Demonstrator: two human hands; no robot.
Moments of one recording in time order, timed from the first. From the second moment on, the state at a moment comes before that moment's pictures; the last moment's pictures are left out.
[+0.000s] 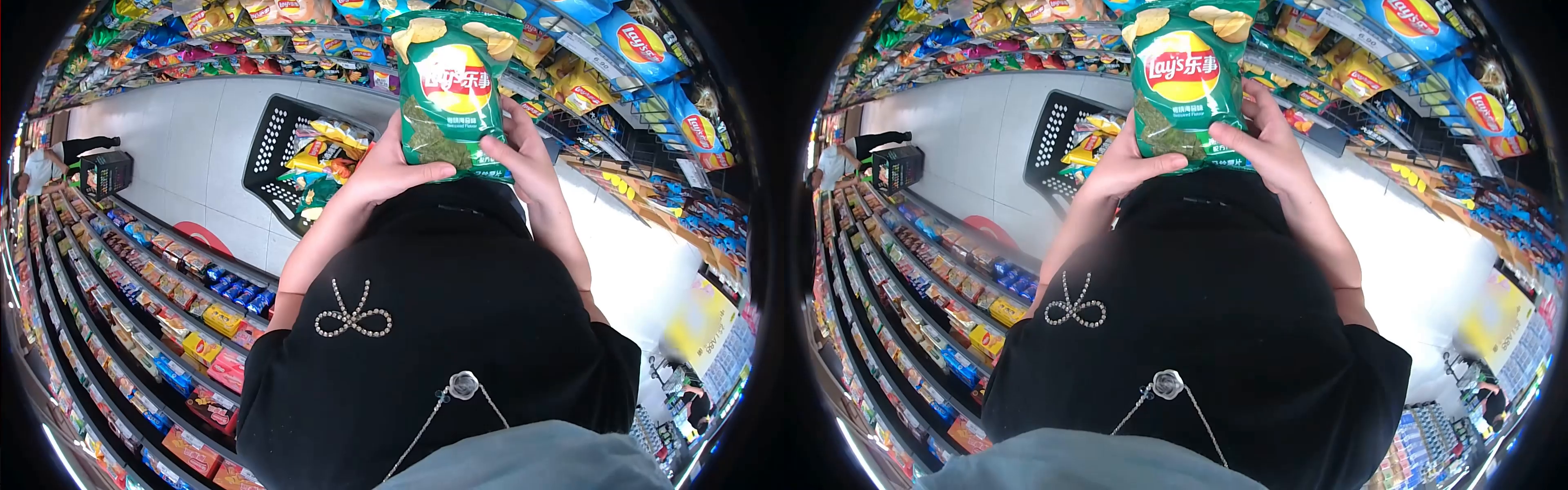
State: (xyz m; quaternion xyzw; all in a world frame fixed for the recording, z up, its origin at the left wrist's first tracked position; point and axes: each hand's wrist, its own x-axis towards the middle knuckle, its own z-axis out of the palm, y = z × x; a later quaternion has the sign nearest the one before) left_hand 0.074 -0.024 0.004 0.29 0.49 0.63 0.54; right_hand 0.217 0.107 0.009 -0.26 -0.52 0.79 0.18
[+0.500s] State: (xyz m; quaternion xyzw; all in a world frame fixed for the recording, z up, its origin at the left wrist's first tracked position) left_hand 0.077 -0.031 0.019 0.26 0.48 0.55 0.63; right_hand 0.193 0.147 0.001 -0.33 -0.50 0.72 0.35
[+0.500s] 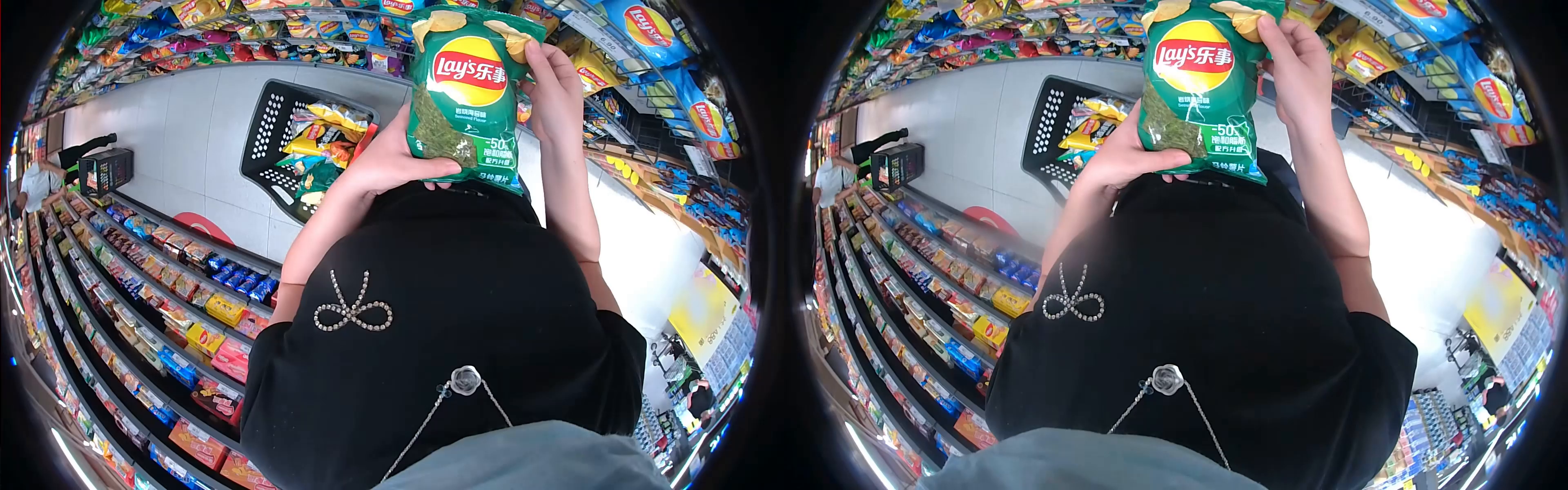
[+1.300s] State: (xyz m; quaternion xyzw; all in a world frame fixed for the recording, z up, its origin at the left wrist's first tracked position) left_hand 0.063 -0.027 0.011 0.27 0.49 0.52 0.64; right_hand 0.185 0.167 -0.007 -0.34 -0.48 0.73 0.35
